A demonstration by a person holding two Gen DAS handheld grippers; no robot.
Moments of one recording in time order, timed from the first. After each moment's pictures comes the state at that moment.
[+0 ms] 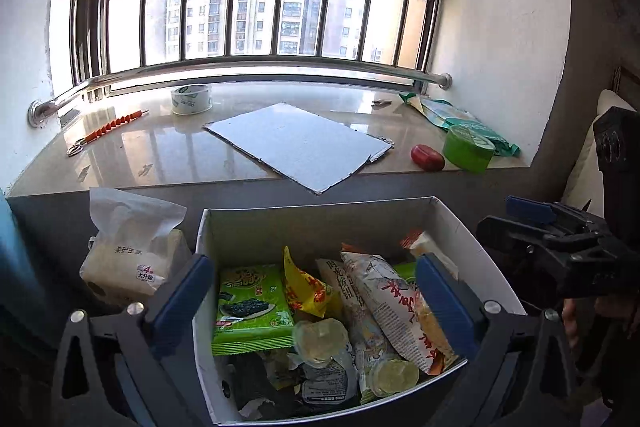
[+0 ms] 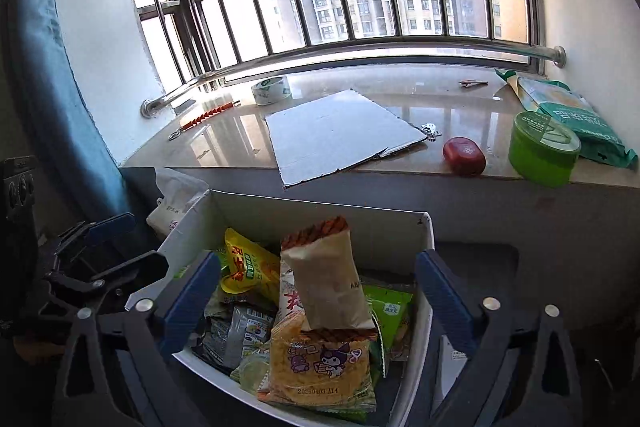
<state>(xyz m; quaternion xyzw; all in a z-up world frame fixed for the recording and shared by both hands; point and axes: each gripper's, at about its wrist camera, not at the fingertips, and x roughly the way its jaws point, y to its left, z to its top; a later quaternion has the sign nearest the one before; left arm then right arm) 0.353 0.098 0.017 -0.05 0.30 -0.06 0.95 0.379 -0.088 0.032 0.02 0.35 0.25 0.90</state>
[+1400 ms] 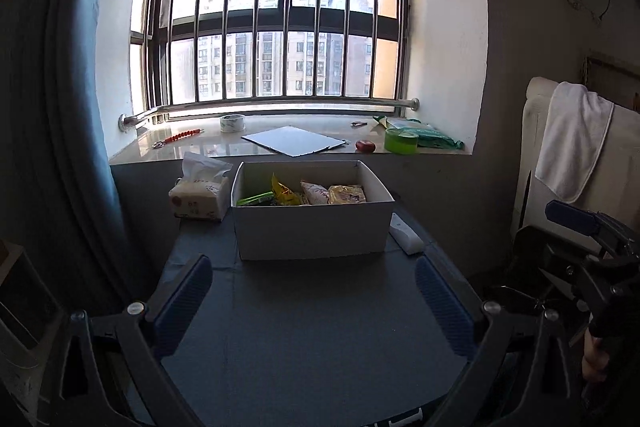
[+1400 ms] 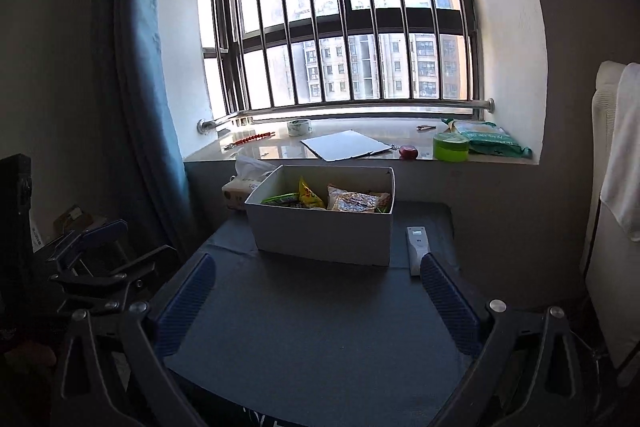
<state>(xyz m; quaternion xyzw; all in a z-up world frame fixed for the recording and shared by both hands) 0.005 0.006 0.065 -0.03 0.23 0.00 0.97 0.021 -0.162 0.094 0.00 0.24 0.22 0.94</state>
